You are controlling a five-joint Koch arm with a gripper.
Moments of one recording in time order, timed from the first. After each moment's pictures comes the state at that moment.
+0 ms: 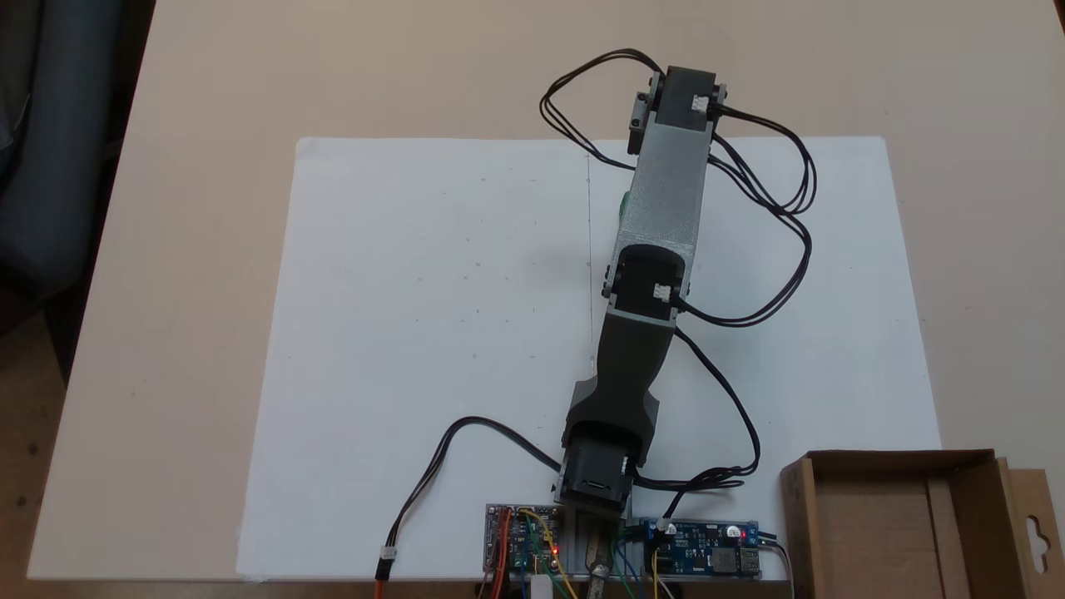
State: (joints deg) arm 12.6 70.1 67.6 65.8 -4.3
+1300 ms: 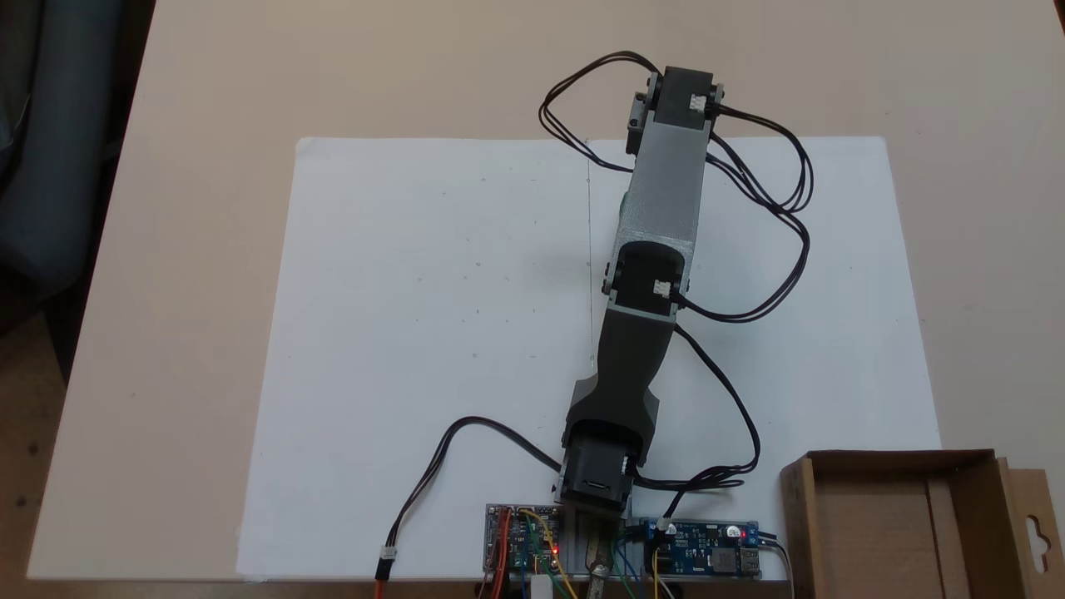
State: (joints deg) arm 12.5 69.1 67.6 64.8 -10.4
